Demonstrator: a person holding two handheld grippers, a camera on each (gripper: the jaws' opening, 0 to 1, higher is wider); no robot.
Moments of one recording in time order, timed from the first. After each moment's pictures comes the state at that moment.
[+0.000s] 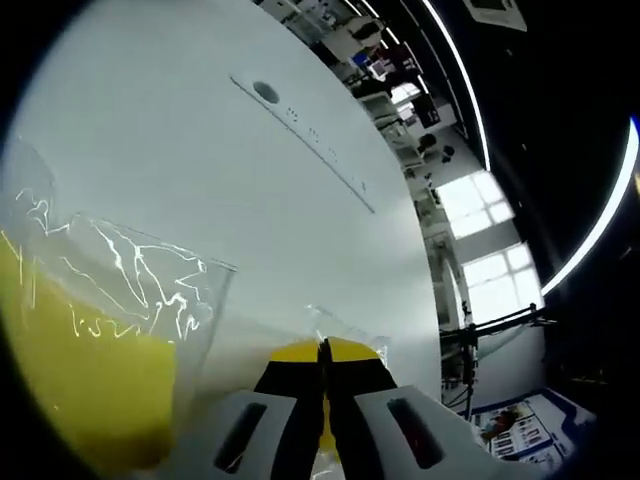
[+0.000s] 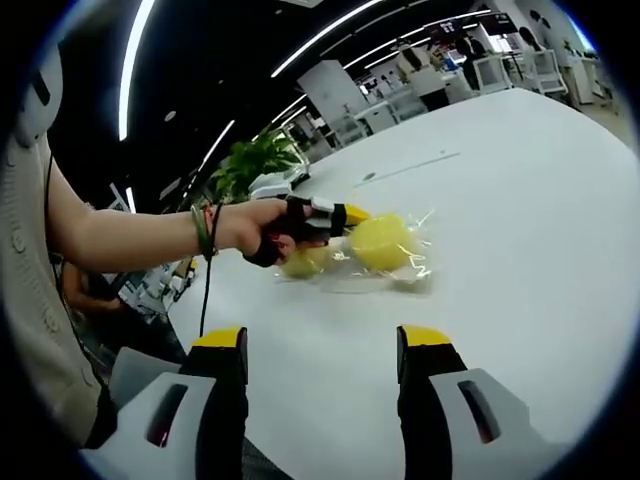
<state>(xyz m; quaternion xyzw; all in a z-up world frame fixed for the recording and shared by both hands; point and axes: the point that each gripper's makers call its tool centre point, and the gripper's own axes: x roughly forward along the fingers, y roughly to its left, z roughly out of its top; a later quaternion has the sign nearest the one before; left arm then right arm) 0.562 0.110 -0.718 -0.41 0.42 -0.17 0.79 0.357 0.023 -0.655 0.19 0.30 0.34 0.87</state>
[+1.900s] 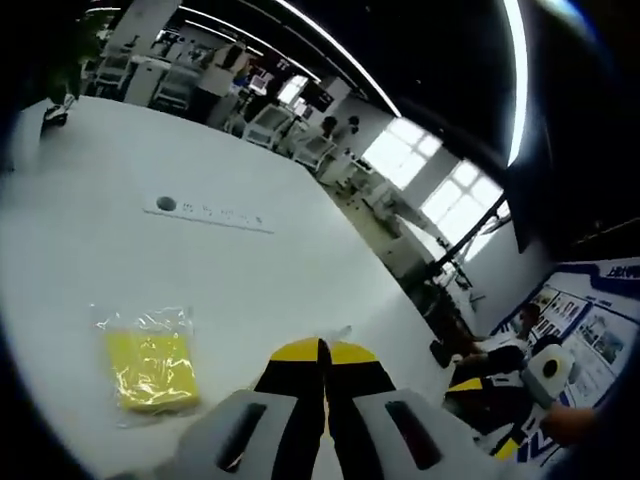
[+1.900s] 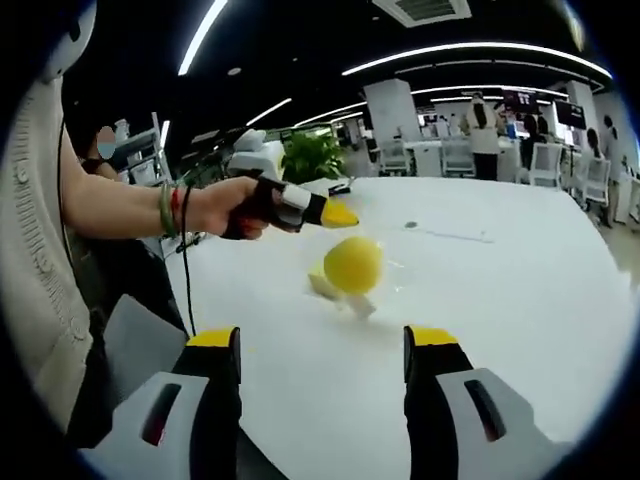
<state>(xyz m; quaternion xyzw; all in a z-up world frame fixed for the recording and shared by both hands) 0.477 0.143 -0.576 -0.23 0.32 -0.33 0.86 0.335 0.050 -0.577 0.00 0.23 0.42 0.88</state>
